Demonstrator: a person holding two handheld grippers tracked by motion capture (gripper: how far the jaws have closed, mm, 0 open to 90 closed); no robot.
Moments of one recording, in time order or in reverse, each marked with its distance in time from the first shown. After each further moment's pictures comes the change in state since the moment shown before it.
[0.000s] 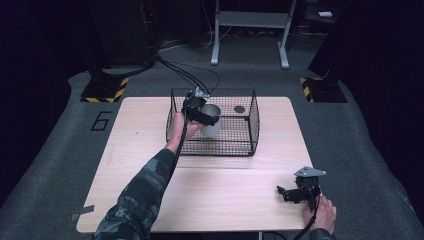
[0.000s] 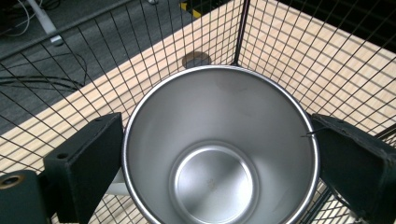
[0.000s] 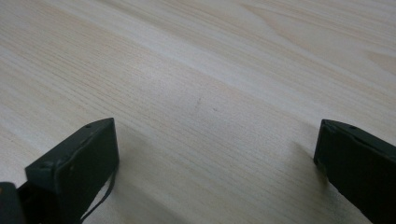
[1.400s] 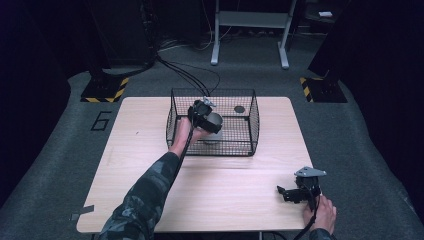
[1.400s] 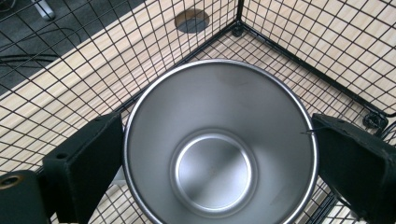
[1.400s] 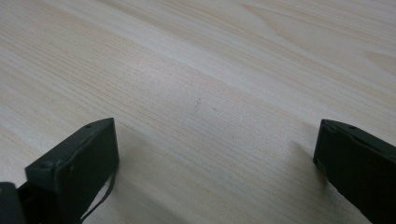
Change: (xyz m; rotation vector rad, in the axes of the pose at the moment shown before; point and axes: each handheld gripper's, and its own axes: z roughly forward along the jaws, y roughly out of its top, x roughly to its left) left arm -0.009 -0.016 0.033 0.103 0.007 0.024; right arm 0.000 0.000 0.000 -0.001 -0.001 0.001
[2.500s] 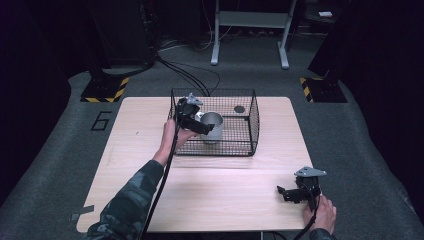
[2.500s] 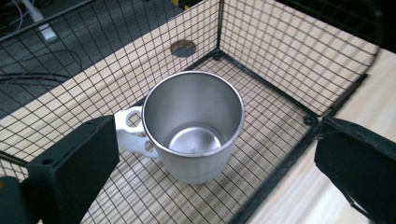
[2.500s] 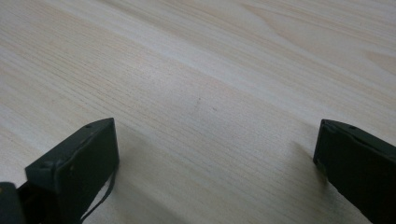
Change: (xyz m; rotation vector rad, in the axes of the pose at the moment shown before) left arm -0.007 -0.009 -0.085 -0.105 -0.034 -0.006; right arm 0.000 0.000 0.000 0.001 0.000 0.003
